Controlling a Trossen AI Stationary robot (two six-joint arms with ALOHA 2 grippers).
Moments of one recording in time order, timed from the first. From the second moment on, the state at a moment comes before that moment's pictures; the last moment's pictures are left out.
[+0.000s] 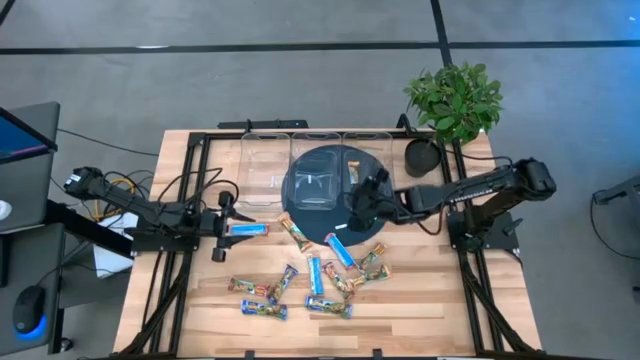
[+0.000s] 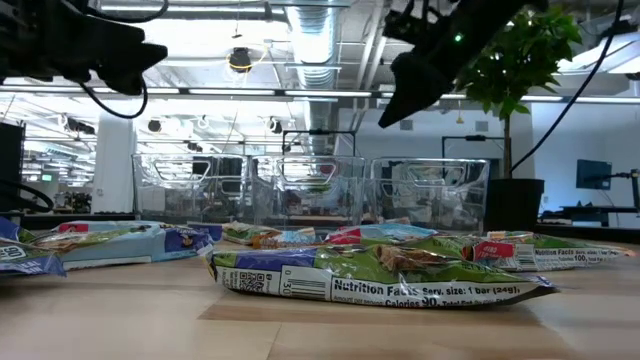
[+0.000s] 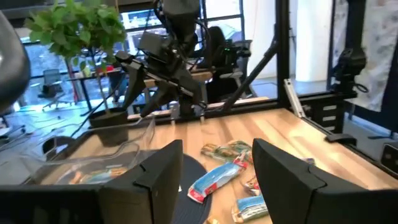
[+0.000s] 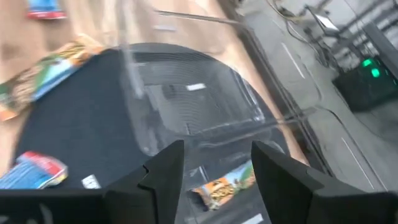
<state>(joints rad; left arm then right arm) -0.36 0.41 0.03 0.47 -0.28 0.14 0.13 1.48 0.99 -0.36 0.65 0.04</state>
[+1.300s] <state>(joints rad) -0.37 1.36 0.57 0.00 -0.13 -0.36 0.75 1.48 0.99 -0.56 0.78 0.28</state>
